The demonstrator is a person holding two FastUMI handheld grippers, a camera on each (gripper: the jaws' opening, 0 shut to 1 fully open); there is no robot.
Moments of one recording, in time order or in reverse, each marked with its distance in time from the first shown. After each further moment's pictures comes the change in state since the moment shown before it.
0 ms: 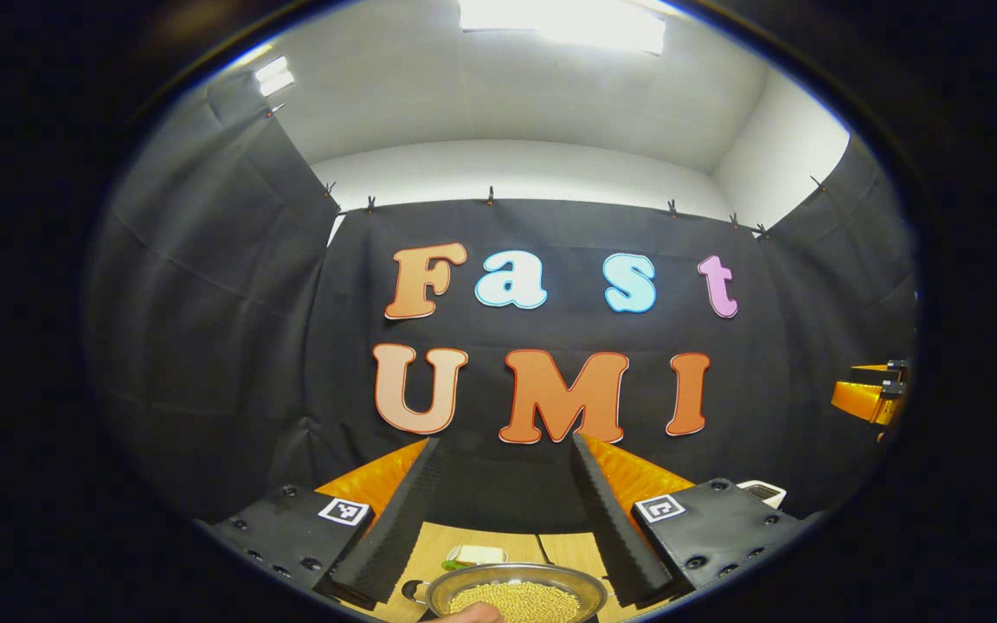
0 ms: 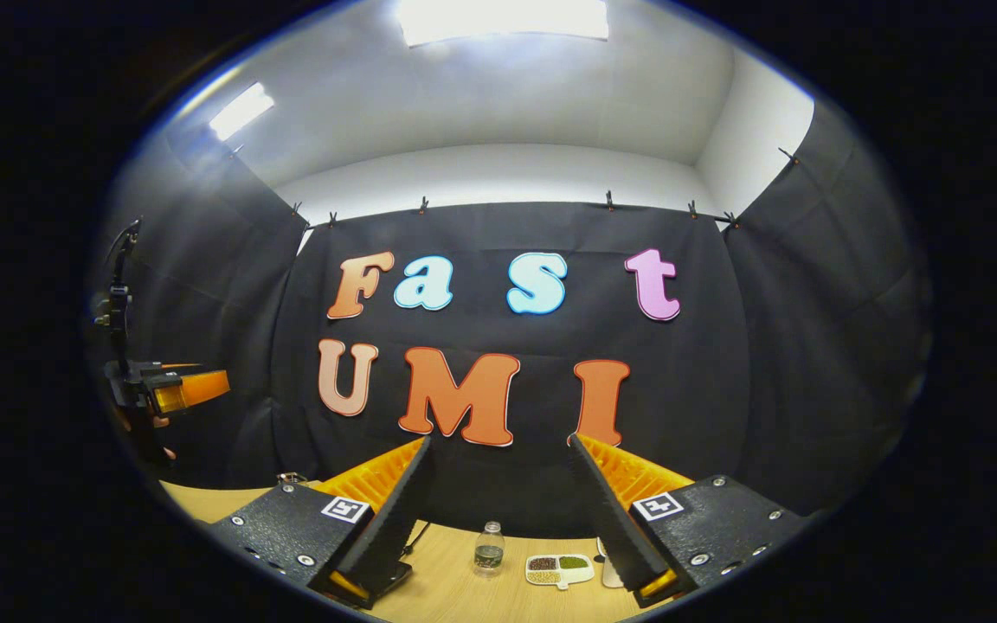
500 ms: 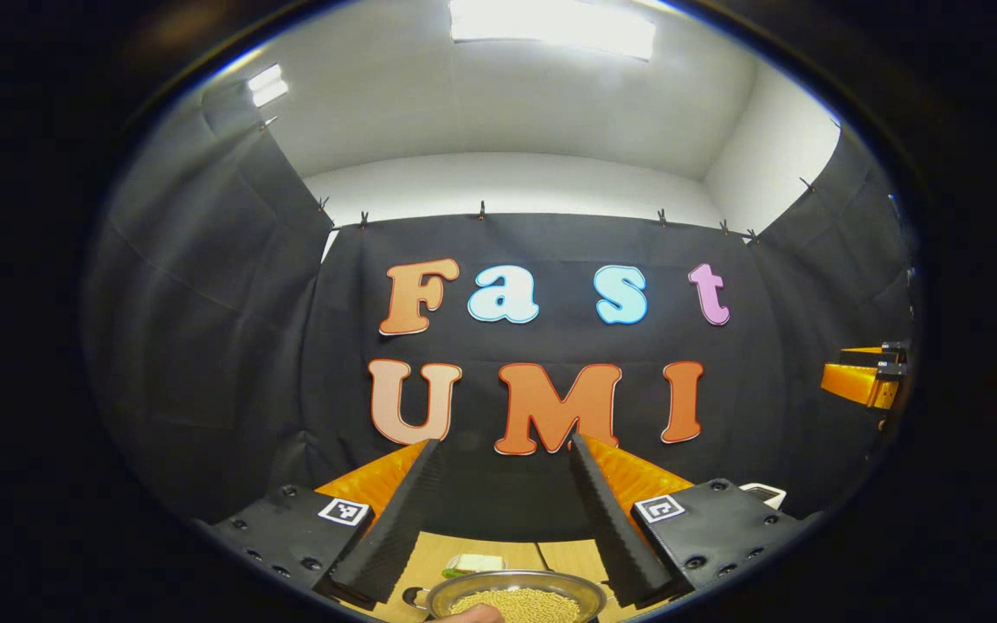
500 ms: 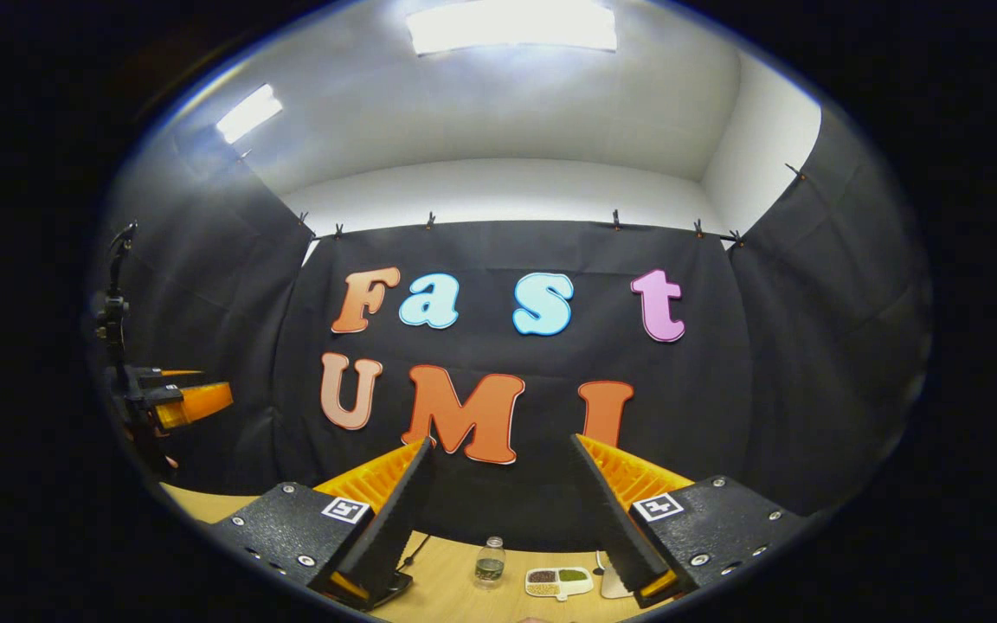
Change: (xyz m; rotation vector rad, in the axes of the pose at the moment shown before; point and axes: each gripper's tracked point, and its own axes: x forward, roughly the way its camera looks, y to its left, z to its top) left arm -0.007 0.001 0.013 0.032 -0.046 0.009; right arm 0.003 0.006 0.016 -0.026 -0.031 -0.009
